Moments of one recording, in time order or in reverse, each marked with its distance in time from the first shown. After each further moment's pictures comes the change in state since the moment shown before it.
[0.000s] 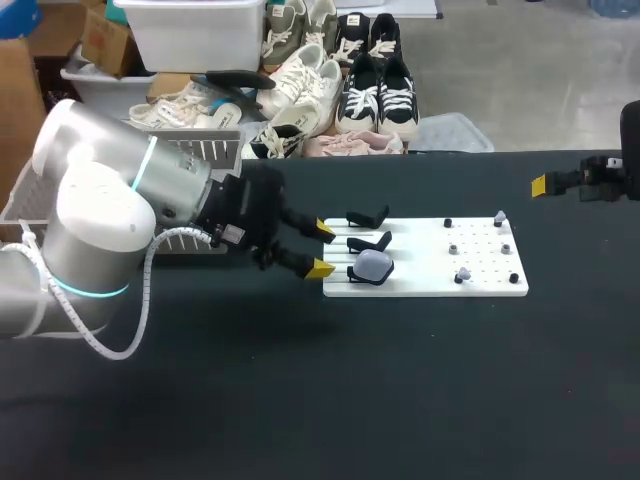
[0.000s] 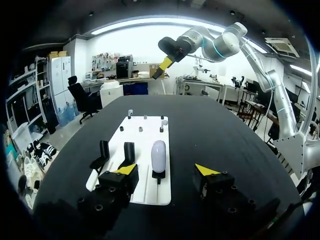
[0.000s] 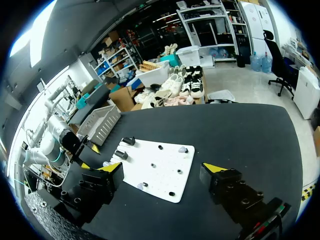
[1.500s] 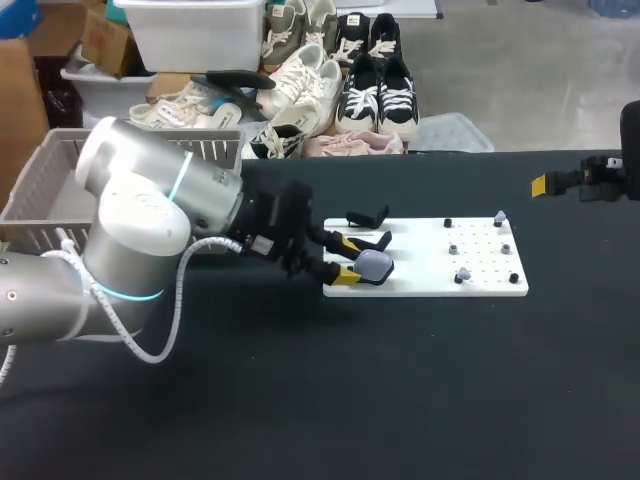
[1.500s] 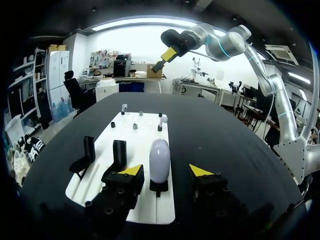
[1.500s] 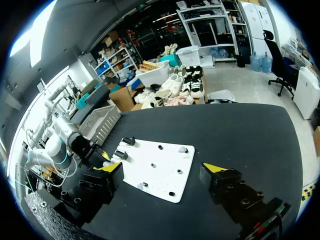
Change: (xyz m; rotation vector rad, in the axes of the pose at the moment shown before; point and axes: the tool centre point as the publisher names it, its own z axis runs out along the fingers) left arm 0.006 0.005 0.046 0.054 -0.026 -0.045; right arm 0.000 0.000 0.000 0.000 0.000 0.000
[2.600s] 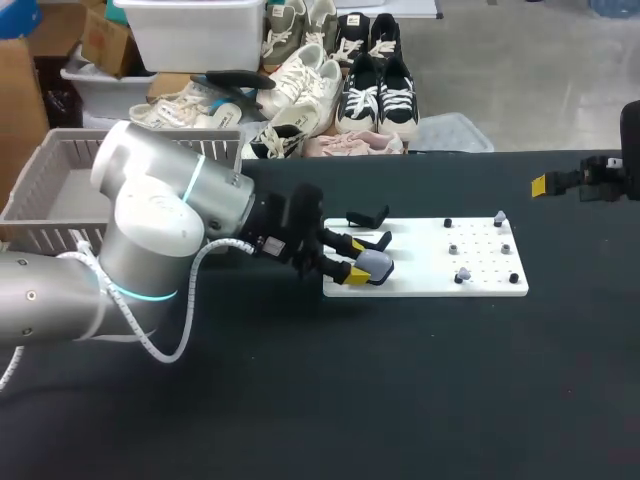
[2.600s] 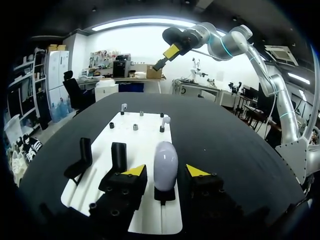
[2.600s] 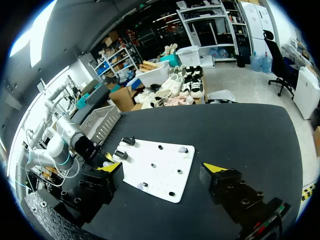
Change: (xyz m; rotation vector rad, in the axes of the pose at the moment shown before) left arm 0.000 0.007 0.016 0.006 -0.008 0.000; right arm 0.000 0.000 0.000 0.000 0.000 0.000
